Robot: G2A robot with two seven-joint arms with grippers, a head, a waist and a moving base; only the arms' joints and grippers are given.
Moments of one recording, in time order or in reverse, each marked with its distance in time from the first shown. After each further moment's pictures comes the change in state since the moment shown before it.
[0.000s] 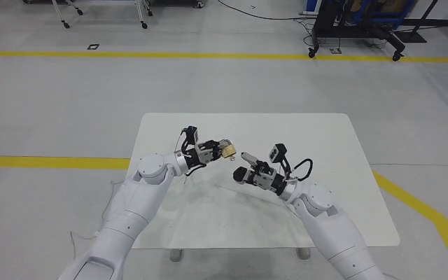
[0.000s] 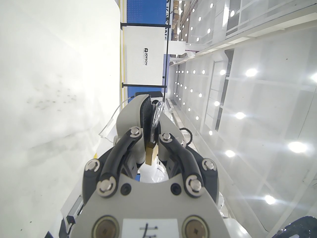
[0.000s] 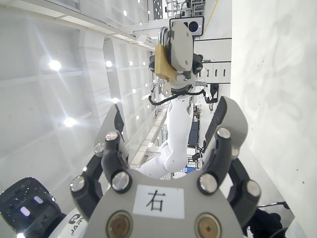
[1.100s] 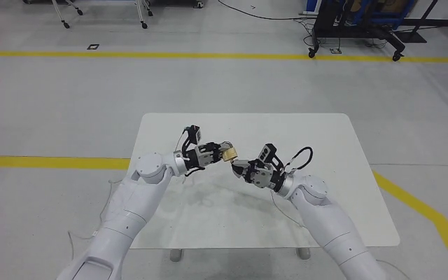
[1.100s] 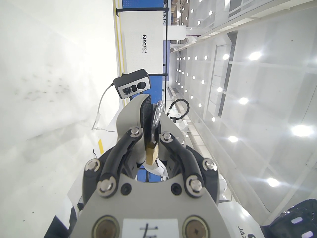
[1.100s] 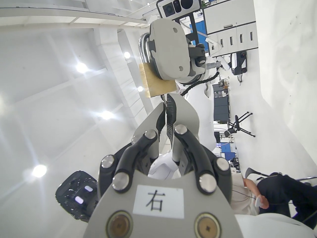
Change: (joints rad) left arm -0.002 0.009 -0.001 -0.018 0.016 -0.043 -0.089; right arm 0.109 -0.018 -0.048 0.156 0.255 0.144 0.190
